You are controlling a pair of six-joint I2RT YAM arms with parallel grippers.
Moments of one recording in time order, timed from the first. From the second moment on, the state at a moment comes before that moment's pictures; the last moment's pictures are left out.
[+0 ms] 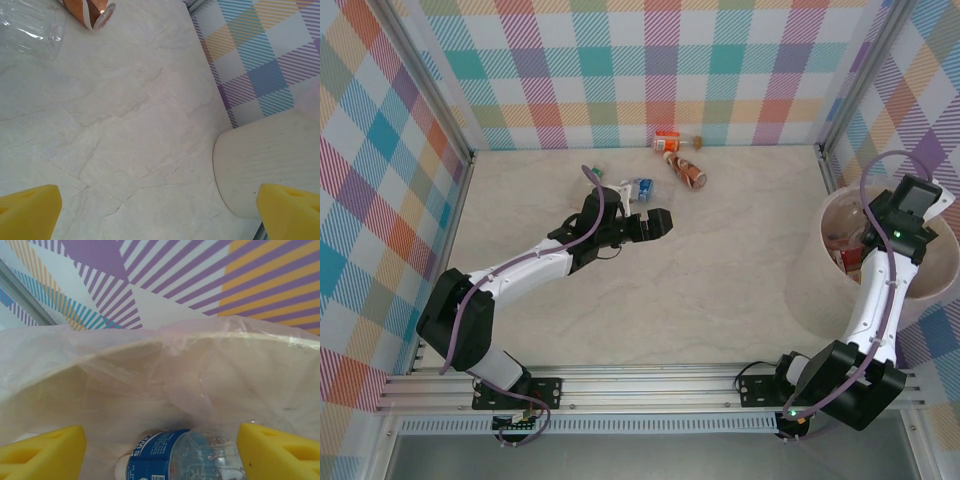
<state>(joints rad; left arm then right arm) -0.65 1.55 1.06 0.02 0.27 -0.72 -0.52 1.17 1.15 -0.57 0.27 0.32</state>
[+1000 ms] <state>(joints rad) -0.56 1.50 1.10 -0.35 -0.21 -0.69 -0.15 1.01 1.25 -0.54 -0.36 0.44</state>
